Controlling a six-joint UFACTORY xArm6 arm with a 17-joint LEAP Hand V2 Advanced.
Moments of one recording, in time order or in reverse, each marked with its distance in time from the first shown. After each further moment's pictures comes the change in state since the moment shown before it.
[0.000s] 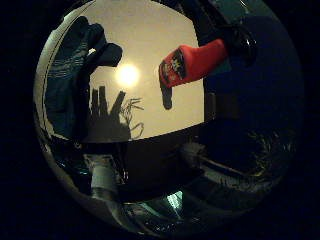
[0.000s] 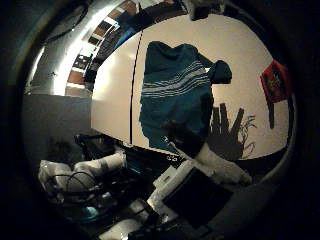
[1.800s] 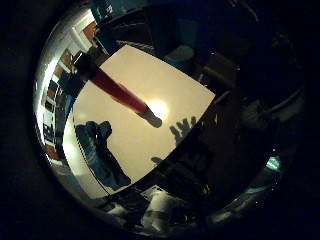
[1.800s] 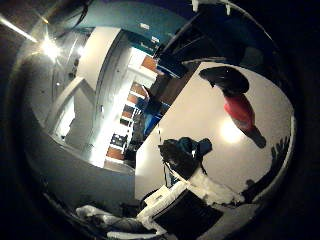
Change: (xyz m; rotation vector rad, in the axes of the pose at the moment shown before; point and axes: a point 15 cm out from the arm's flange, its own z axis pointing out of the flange) arm 0.233 0.044 -0.077 0.629 -0.396 0.764
